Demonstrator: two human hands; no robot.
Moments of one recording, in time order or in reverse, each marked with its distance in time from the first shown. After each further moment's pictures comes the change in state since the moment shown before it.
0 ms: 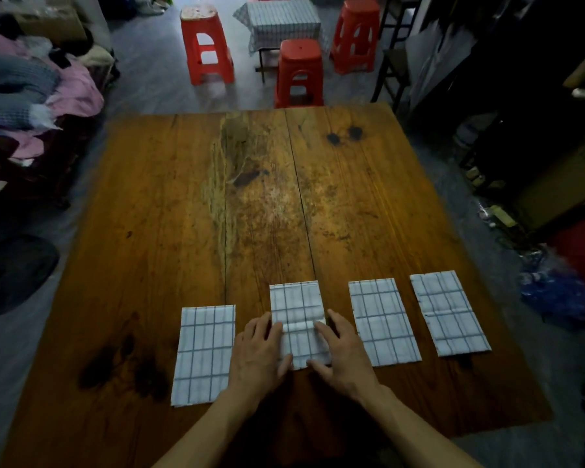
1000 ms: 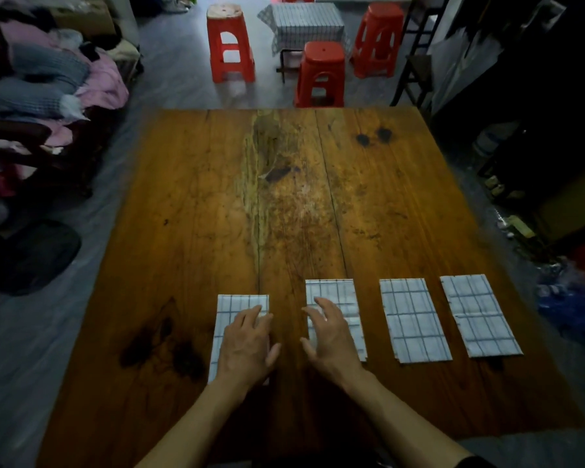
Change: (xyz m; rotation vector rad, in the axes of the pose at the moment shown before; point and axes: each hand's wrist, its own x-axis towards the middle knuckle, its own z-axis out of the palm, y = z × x) left_hand -0.026 -0.069 -0.032 -0.043 0.020 -0.104; right_hand 0.022 -0.093 0.015 0.064 0.060 -0.054
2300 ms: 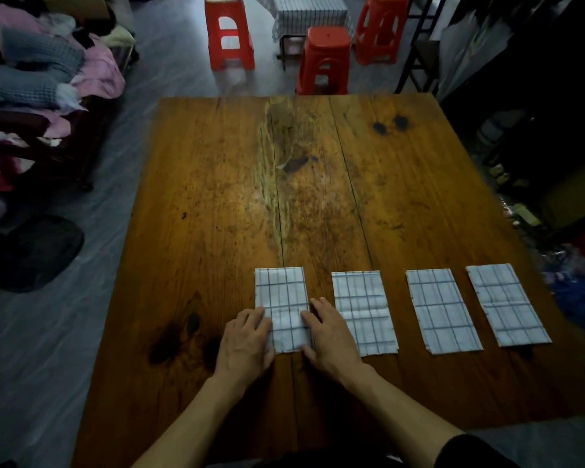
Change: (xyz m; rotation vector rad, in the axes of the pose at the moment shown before) left_hand -0.009 -0.073 0.000 0.121 -0.036 0.155; right_hand 0.010 -0.039 0.043 -0.194 -0.146 -0.054
